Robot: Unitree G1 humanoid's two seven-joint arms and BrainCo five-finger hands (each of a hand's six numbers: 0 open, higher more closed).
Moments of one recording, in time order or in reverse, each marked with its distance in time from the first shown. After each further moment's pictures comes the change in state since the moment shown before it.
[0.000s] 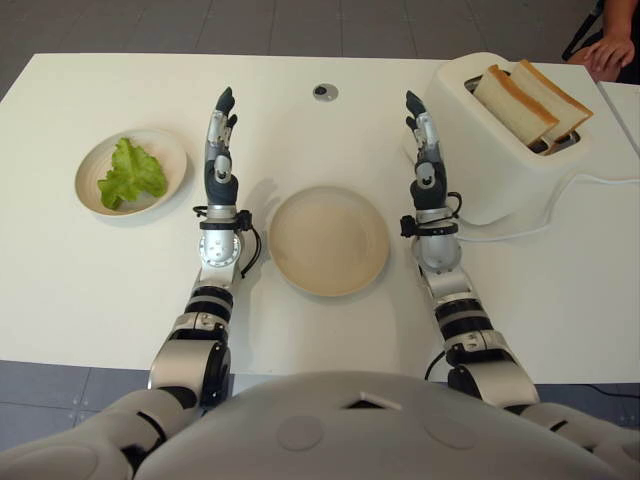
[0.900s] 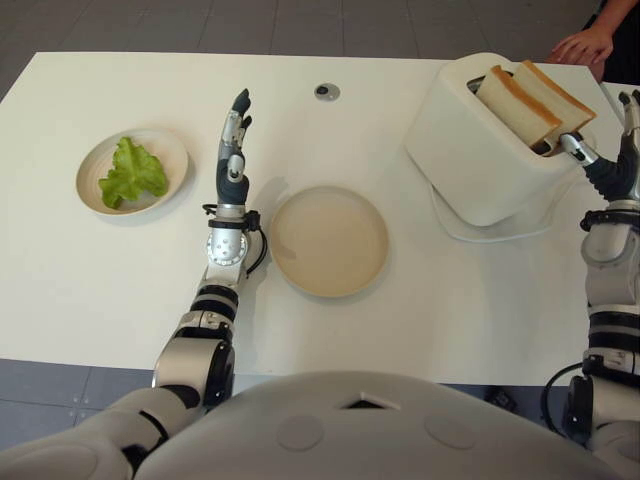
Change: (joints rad) left arm -0.010 -0.019 -0.024 0.009 0.015 0.014 -0.026; right arm 0.103 -0.533 -0.387 -0.103 -0.459 0.617 -0.132
